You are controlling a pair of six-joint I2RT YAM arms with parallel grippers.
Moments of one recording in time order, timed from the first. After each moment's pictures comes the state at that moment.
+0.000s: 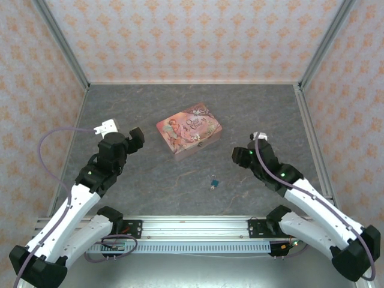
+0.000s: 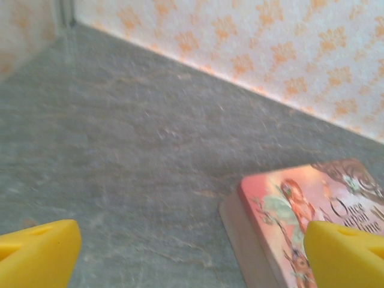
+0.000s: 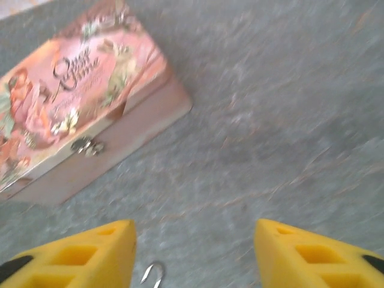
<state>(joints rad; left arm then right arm) -0.36 0.76 0.74 -0.46 -0.50 -0.55 0.58 0.80 0.67 -0.53 0.24 0.57</state>
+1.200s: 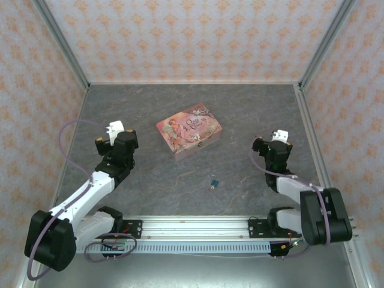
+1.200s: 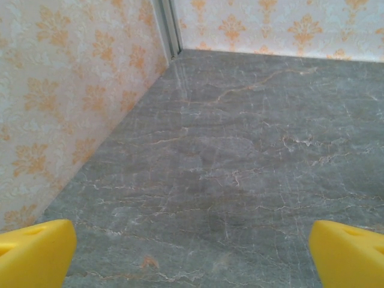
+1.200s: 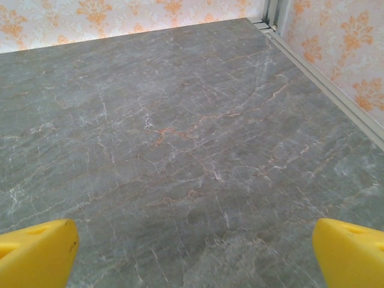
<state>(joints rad) -0.28 1.03 0.54 -0.06 -0.79 -0.24 0.08 1.25 0.28 0.58 0.27 0.16</state>
